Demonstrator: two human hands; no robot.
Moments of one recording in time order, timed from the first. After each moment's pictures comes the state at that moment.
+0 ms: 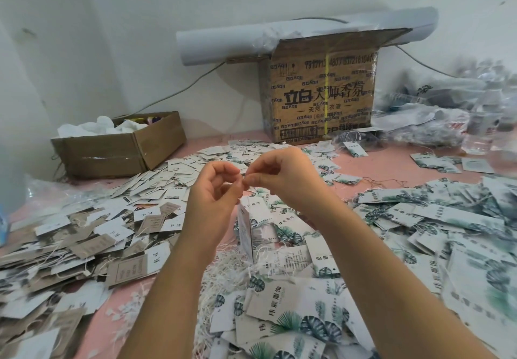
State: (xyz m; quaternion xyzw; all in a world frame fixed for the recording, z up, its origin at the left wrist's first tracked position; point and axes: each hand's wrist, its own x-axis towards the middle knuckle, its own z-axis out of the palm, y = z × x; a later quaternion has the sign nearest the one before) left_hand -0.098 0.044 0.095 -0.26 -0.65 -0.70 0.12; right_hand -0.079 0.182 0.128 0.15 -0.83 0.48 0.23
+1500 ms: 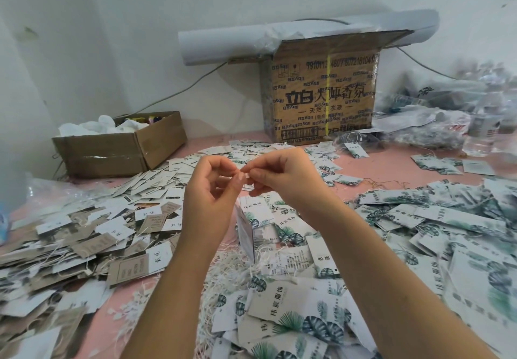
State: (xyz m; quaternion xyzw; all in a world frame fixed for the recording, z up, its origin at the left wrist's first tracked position) left_hand -0.096 0.041 0.099 -0.29 -0.67 -0.64 0.23; right_hand -0.079 0.175 0.126 0.16 -0.73 0.64 0.17
